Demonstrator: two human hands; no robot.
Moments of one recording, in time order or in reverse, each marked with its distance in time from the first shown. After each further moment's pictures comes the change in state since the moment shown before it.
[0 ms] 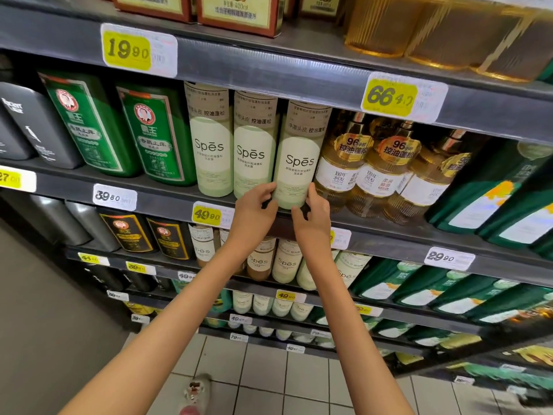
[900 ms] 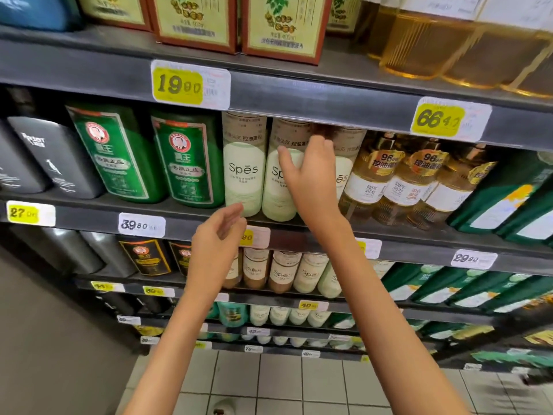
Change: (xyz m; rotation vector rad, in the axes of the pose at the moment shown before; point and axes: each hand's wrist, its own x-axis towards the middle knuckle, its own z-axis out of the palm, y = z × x) left_hand -0.023 -0.020 -0.108 -0.145 0.084 -0.025; right_hand 0.026 -0.117 0.048 -0.390 0.241 -0.408
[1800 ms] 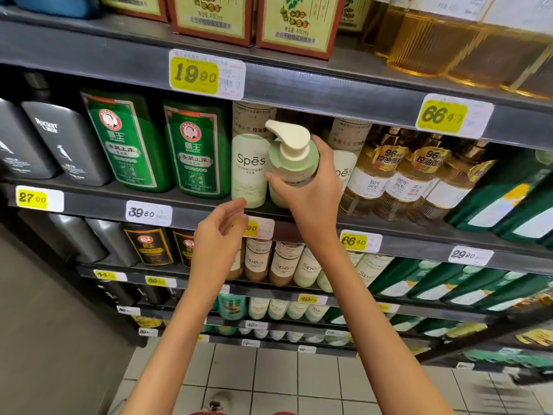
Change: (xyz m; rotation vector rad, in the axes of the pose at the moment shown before) left_hand -0.011 -0.001 -0.007 -0.048 -0.010 0.018; right_hand -0.040 -0.002 -0.001 0.342 0.071 0.049
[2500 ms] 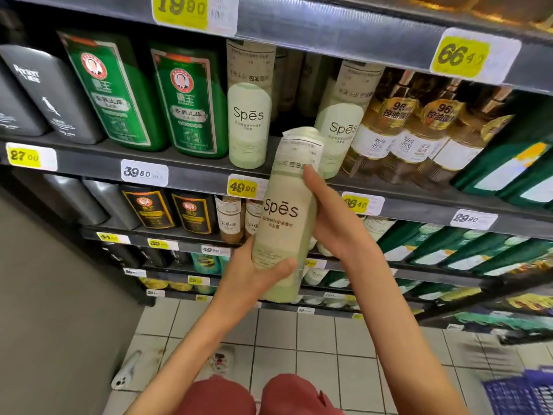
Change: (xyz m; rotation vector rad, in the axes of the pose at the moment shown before) left_hand -0.085 -0.021 0.019 -0.195 -0.330 -0.254; right_hand -0.051 0.023 -0.044 0.812 -0.547 0.815
